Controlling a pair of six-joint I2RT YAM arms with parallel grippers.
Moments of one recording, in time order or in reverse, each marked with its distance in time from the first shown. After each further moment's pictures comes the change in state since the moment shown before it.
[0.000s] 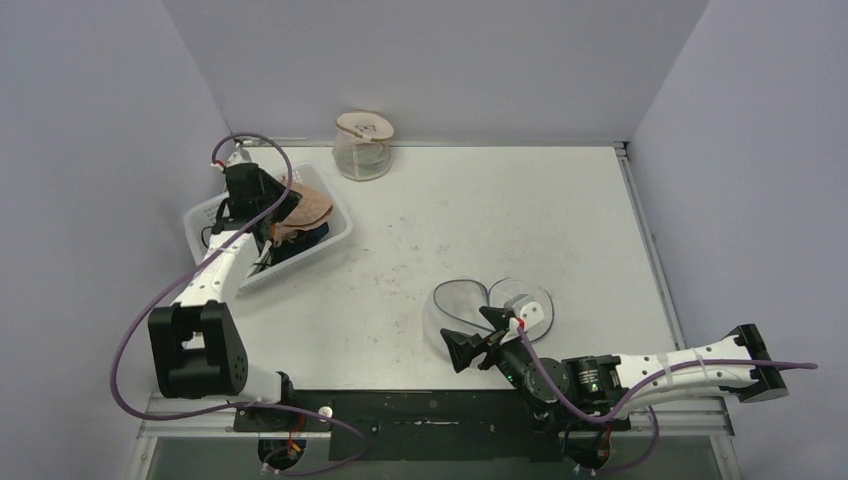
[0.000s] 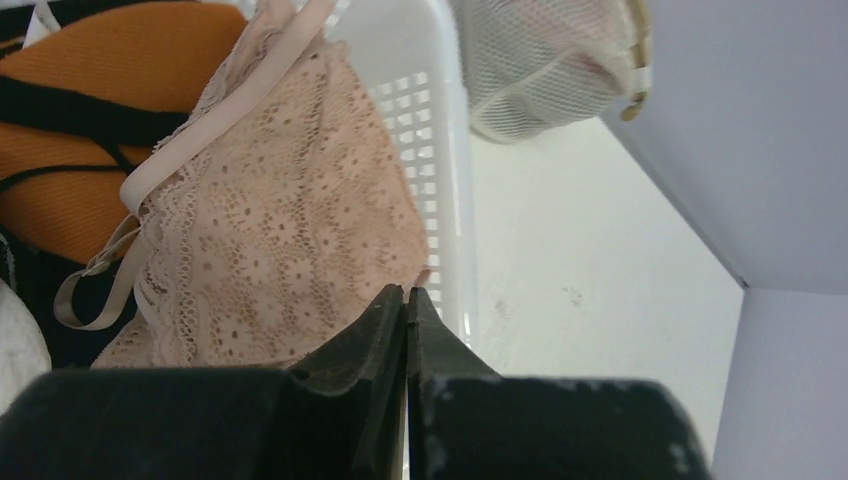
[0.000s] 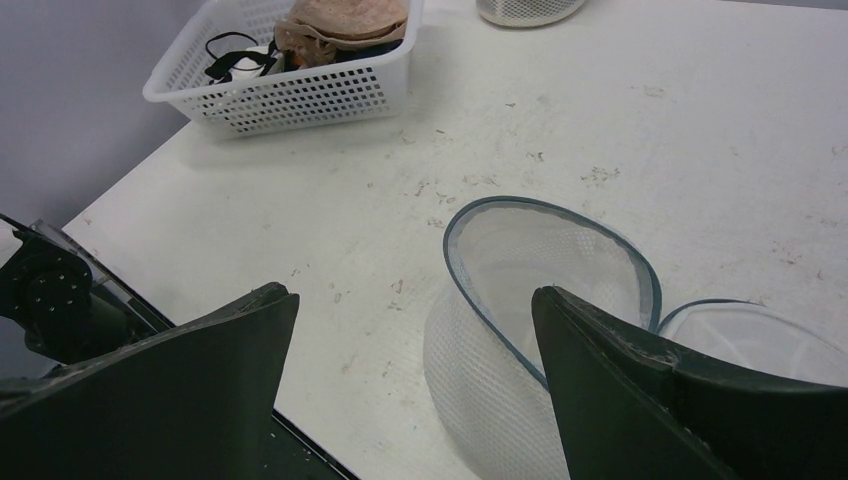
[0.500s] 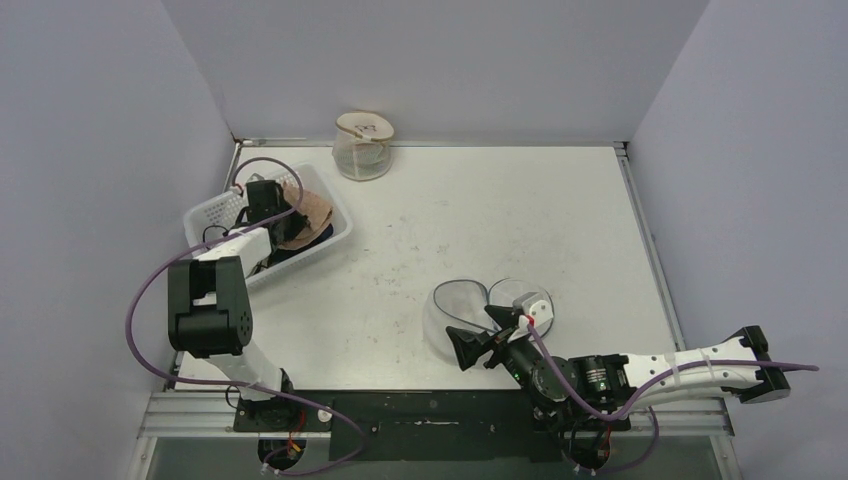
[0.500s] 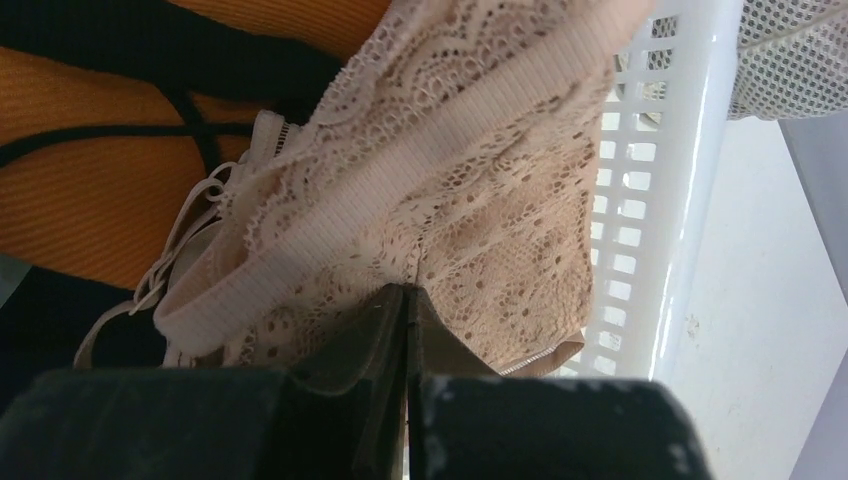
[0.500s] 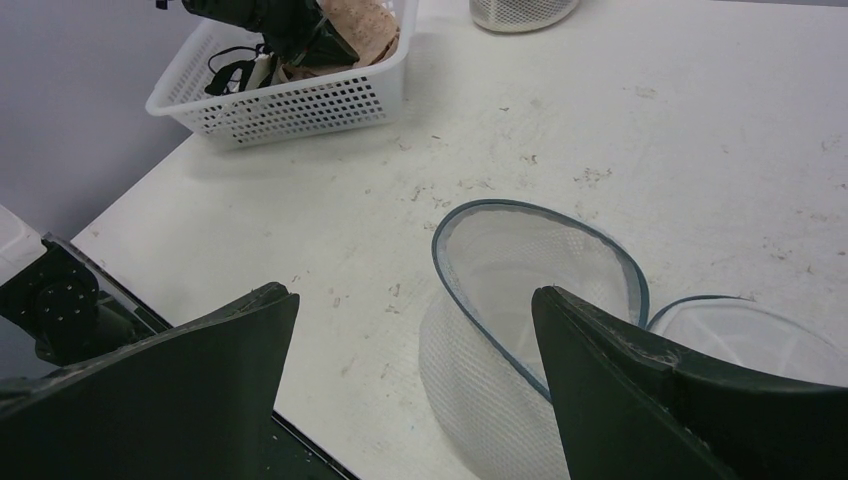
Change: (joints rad) left arm 0.004 0.270 -0.060 0.084 -0.042 -0.023; right arm 0.000 -0.053 0.000 -0.044 0.007 0.014
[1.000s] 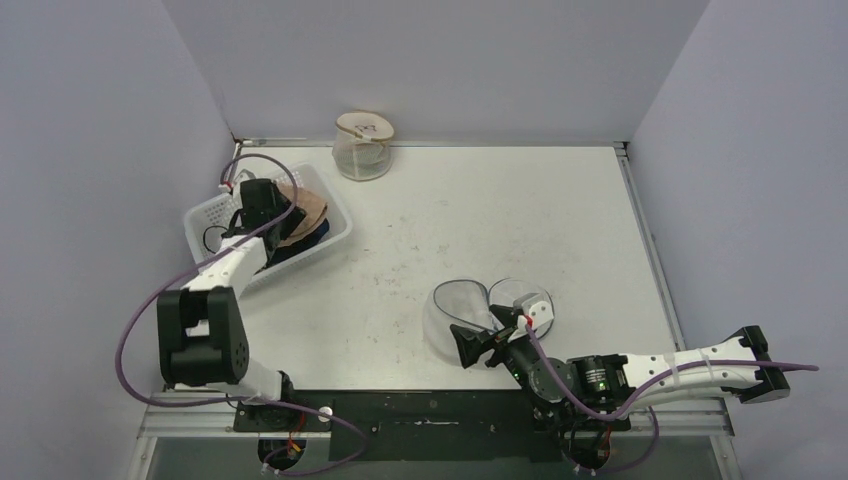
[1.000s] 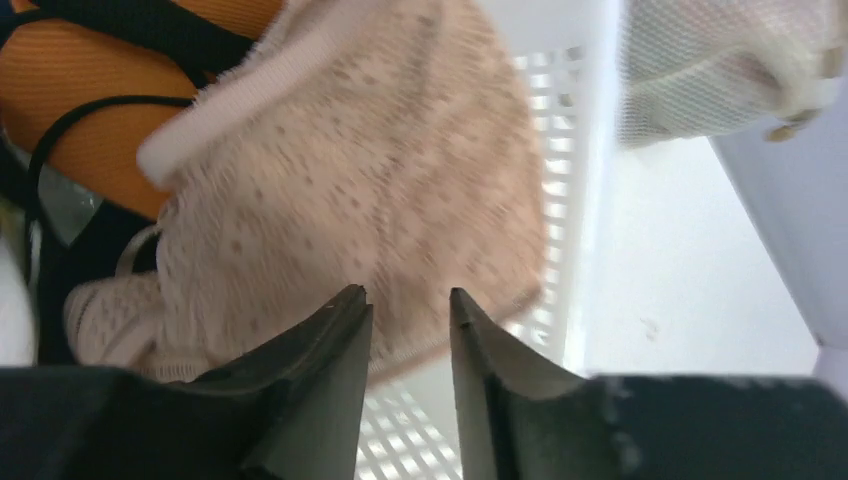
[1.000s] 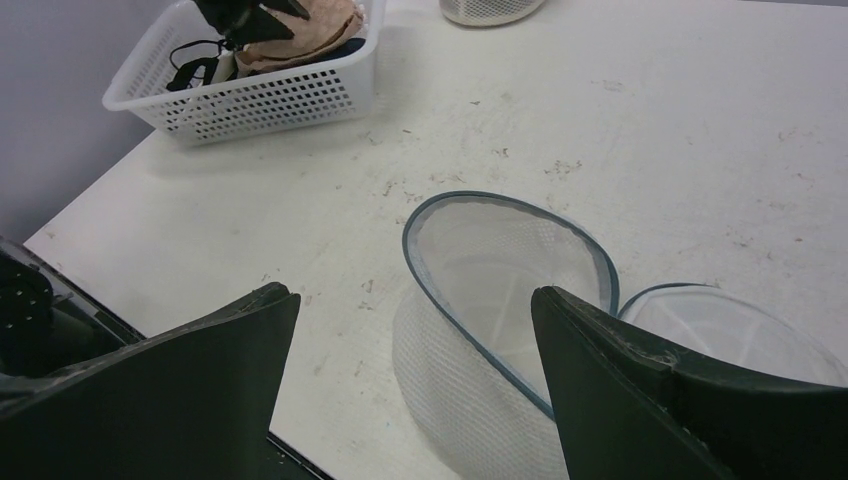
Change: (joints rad) left arm -0.007 -0.097 -0.031 -0.019 -0.059 -0.020; right arm 0.000 0.002 -0.002 -0.036 0.037 0.016
